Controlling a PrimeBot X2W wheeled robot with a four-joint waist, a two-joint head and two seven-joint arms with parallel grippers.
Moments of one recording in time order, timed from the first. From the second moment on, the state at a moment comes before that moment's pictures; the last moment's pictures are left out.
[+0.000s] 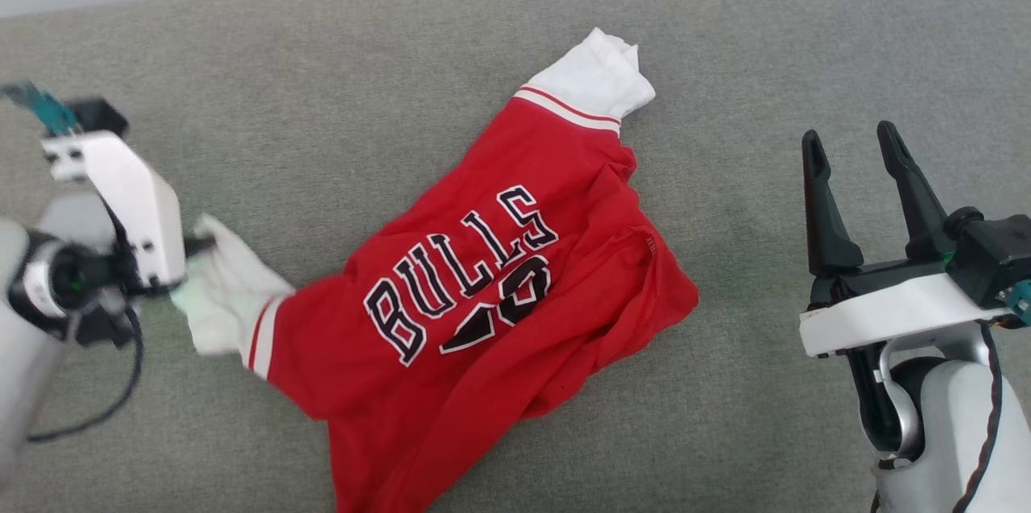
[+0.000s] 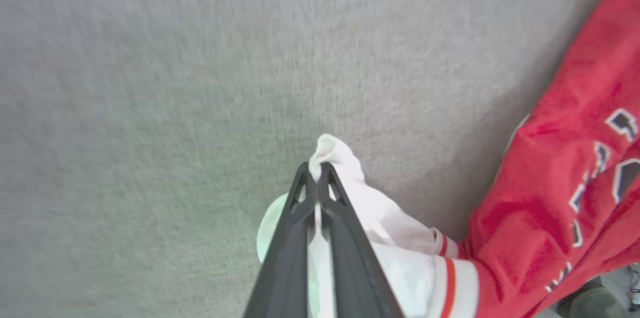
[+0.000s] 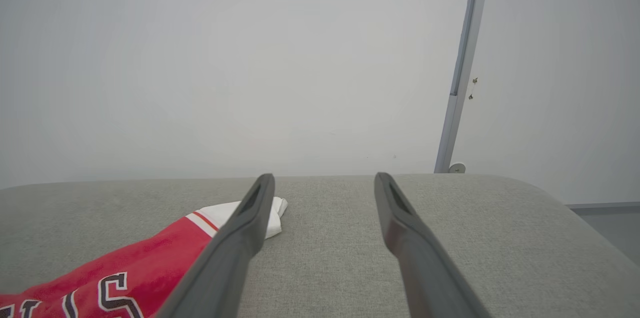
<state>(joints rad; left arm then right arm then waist) -0.73 0.71 -0.60 0.48 -1.14 0.12 0.87 -0.25 -0.05 -0.03 0.00 0.17 0.13 -0.09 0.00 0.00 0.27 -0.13</state>
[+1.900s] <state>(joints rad) -0.80 0.73 -0.59 0.77 -1.05 0.09 0.73 -0.34 -0.05 0.06 -0.03 0.14 0.13 0.12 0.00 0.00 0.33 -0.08</state>
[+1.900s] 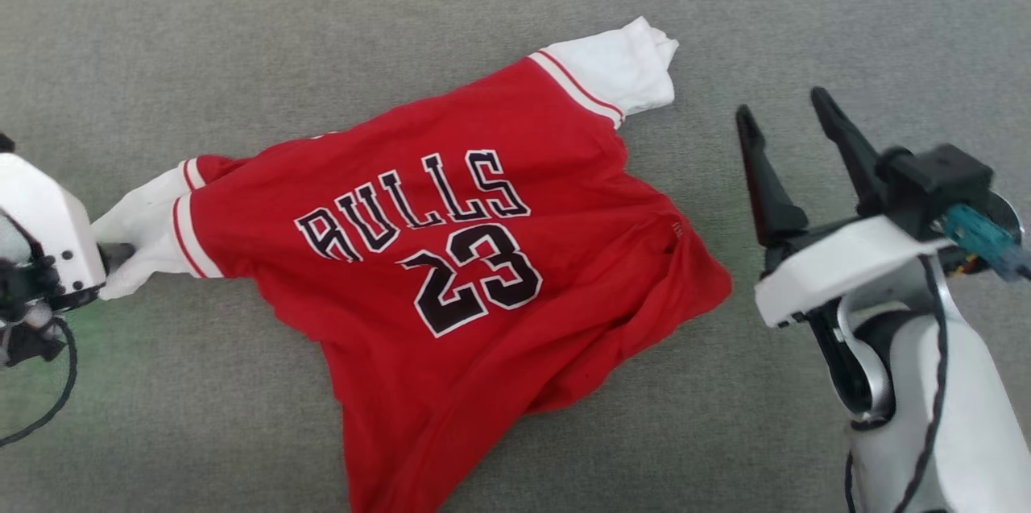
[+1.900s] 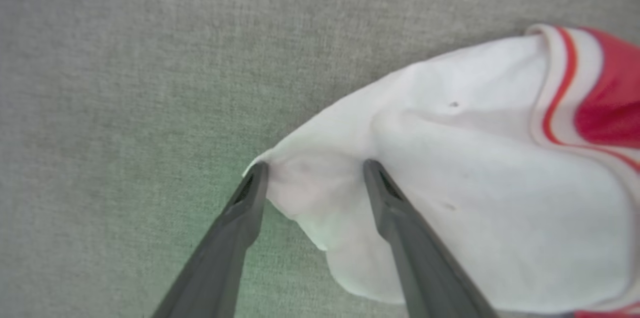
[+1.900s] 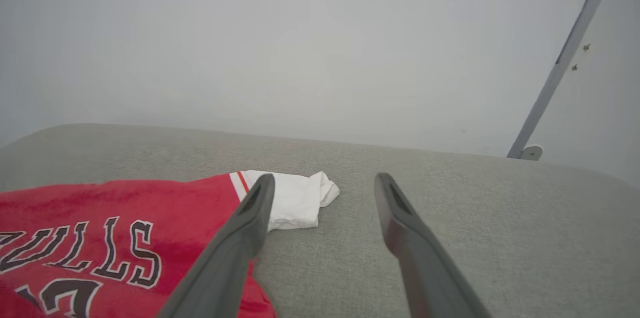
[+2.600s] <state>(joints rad) -0.96 0.53 -0.66 0.90 -1.03 -0.06 0.66 -0.83 -0.27 0.17 0.43 0.27 0.13 0.59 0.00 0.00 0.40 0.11</state>
